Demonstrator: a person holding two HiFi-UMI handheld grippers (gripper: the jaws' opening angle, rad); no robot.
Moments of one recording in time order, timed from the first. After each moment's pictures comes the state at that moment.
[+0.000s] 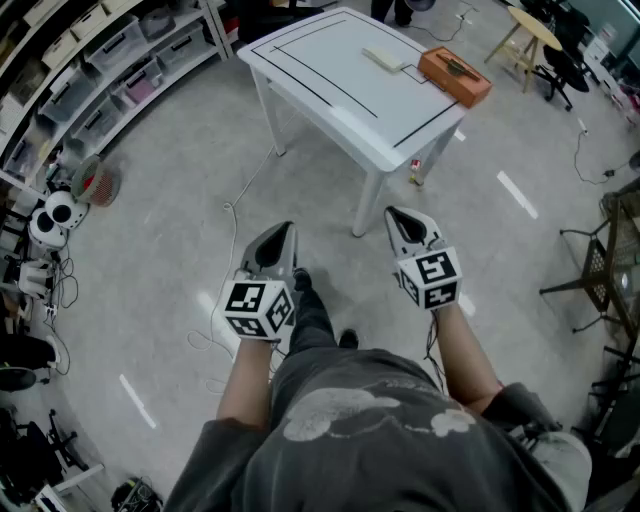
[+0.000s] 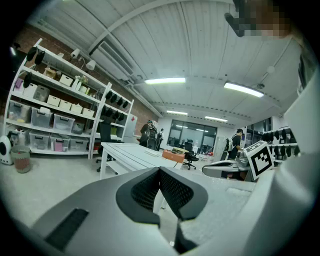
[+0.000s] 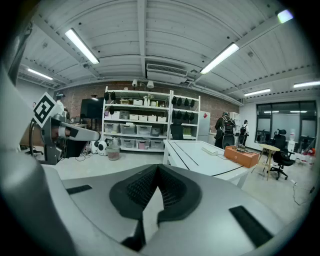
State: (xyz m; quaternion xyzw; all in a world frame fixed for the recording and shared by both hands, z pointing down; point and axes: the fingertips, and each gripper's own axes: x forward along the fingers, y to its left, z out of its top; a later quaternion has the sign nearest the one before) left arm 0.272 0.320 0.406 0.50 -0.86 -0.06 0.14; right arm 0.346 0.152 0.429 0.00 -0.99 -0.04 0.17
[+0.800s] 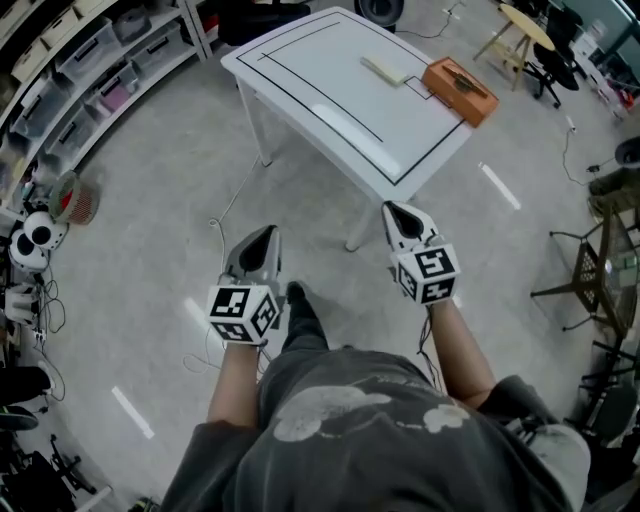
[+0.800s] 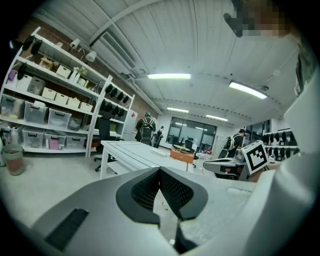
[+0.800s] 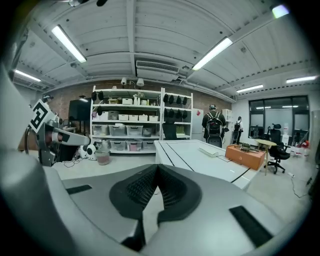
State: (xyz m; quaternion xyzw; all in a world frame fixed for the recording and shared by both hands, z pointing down) left arm 0.136 0.300 0.426 0.51 -0.84 -0.06 0.16; right arm 0.220 0.103 0.442 0.05 -0.99 -0.02 0.16
